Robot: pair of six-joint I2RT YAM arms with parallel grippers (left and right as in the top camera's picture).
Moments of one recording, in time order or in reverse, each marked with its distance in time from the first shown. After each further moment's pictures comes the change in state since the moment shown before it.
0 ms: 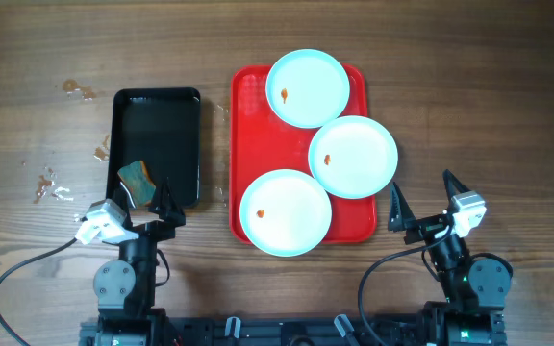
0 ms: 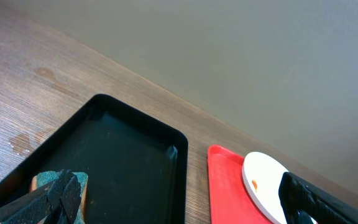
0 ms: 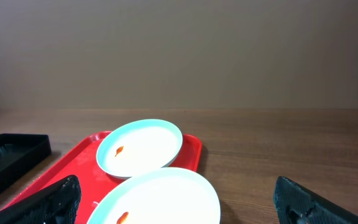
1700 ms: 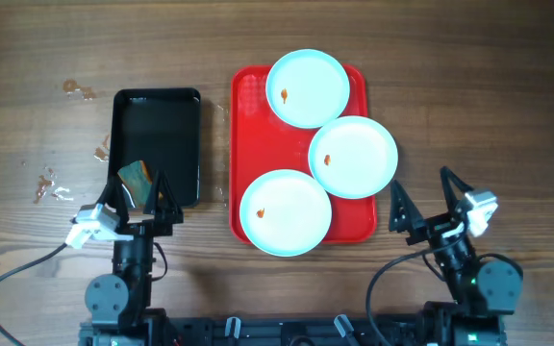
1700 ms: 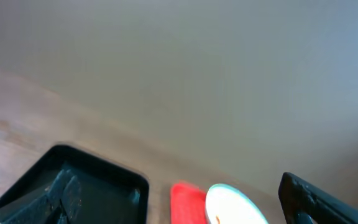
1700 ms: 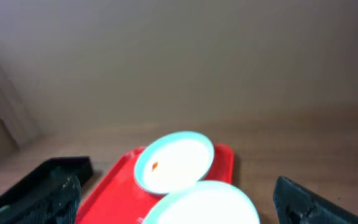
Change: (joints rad) left arm 0.000 0.012 0.044 0.158 0.059 -0.001; right arm 0.000 0.090 0.150 -0.049 -0.071 0.170
